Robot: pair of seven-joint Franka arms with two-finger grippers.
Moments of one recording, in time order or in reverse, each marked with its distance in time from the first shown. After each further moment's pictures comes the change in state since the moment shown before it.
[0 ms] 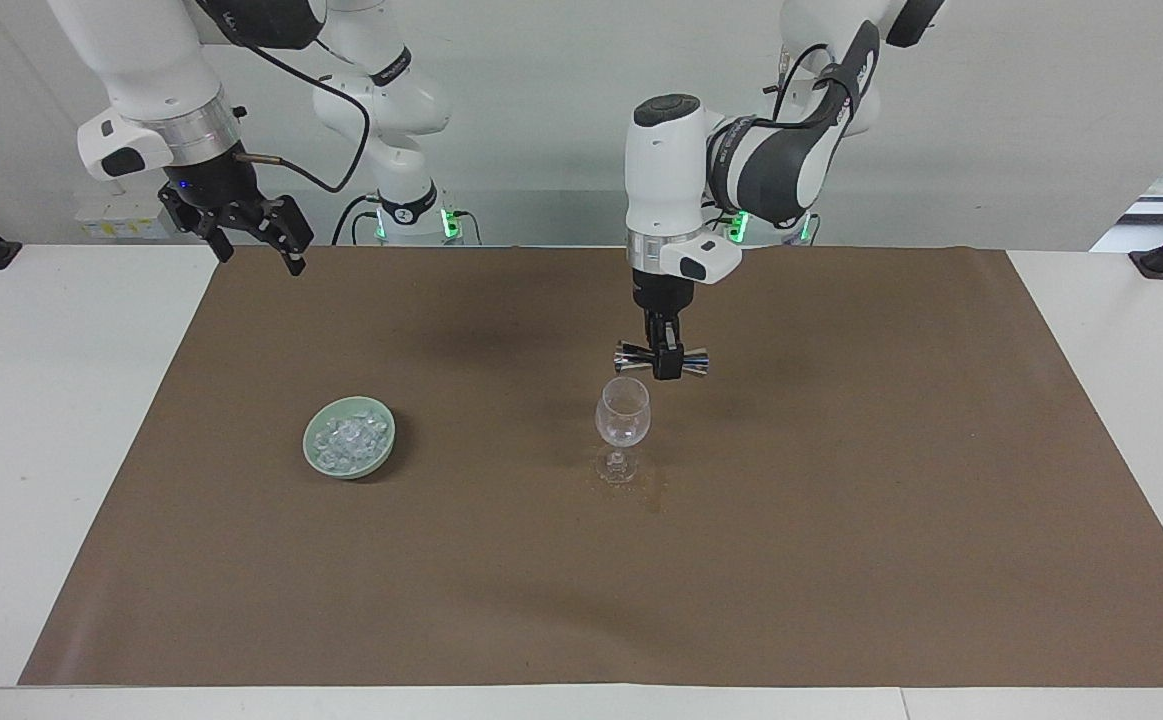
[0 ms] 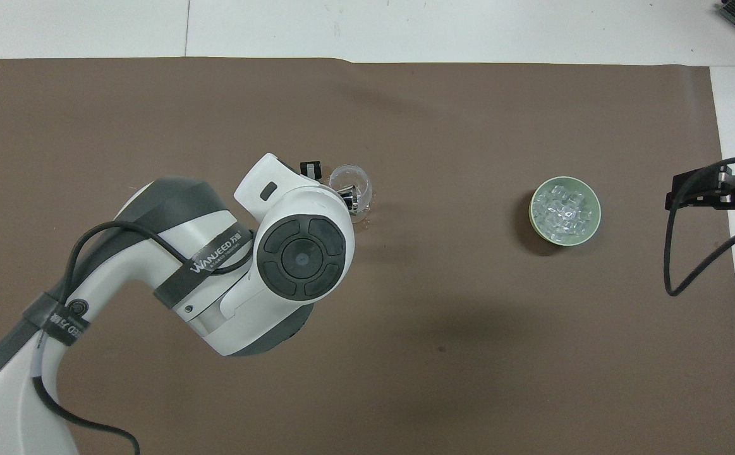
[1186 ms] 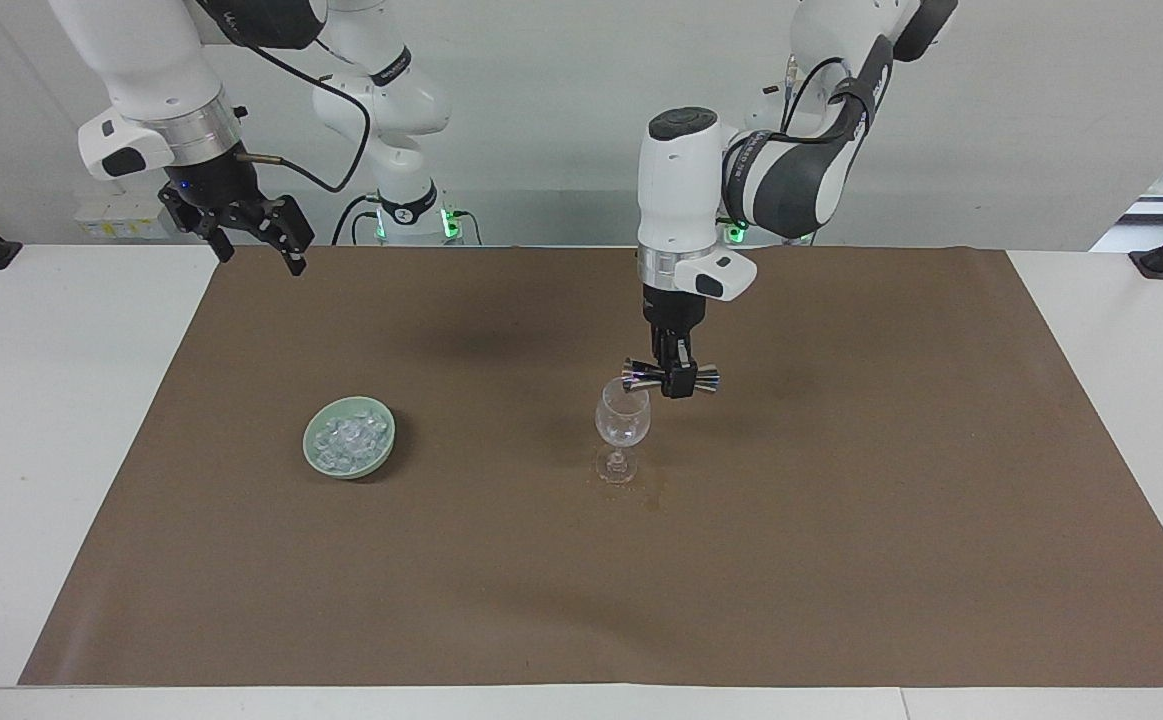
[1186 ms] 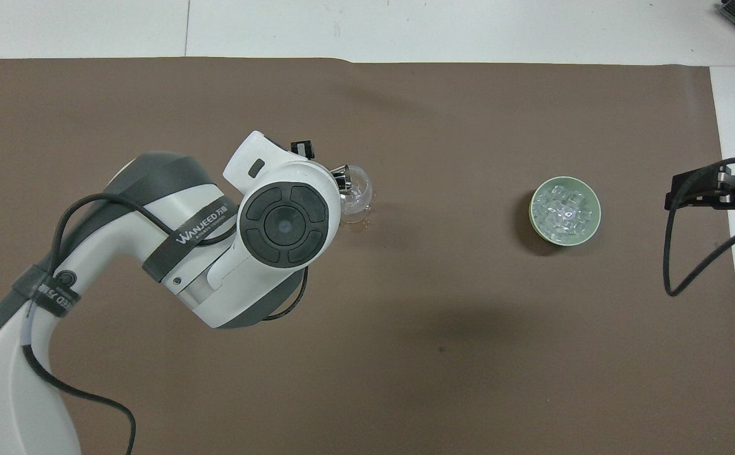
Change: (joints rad) left arm 0.014 0.052 0.009 0.054 0.030 -0.001 -0.015; right arm 0.000 0.000 0.001 0.000 0.000 0.000 0.000
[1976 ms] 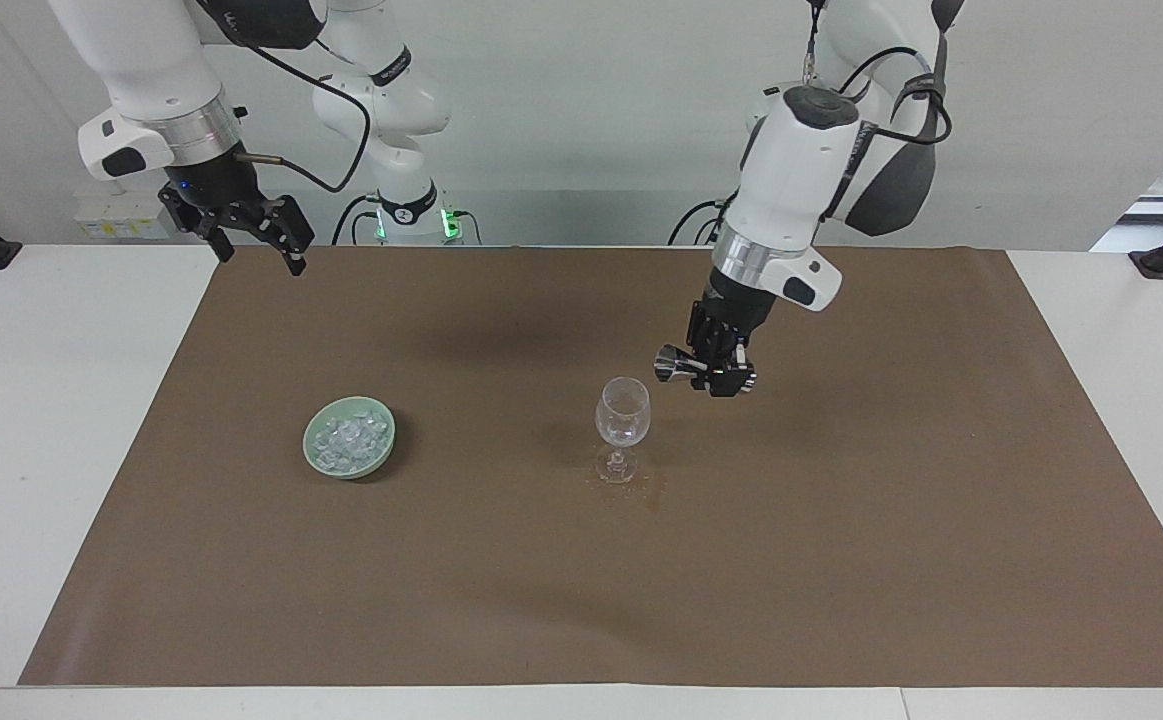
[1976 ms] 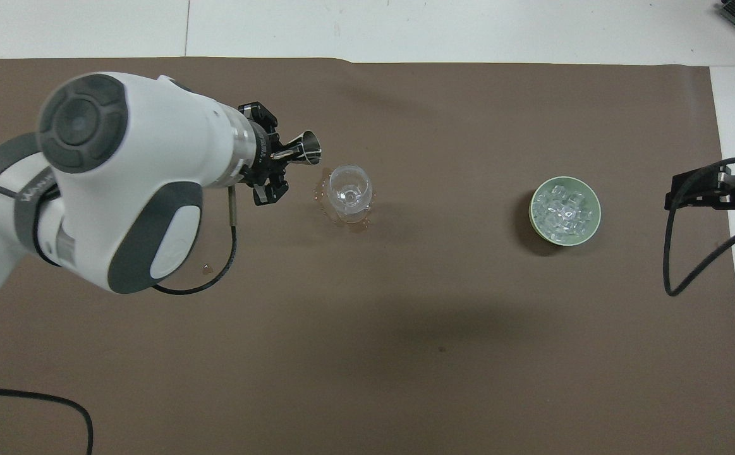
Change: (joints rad) left arm 0.041 -0.089 0.183 0.075 -0.612 -0.008 0.482; right arm 0.000 0.000 0.000 0.000 0.000 0.000 0.000
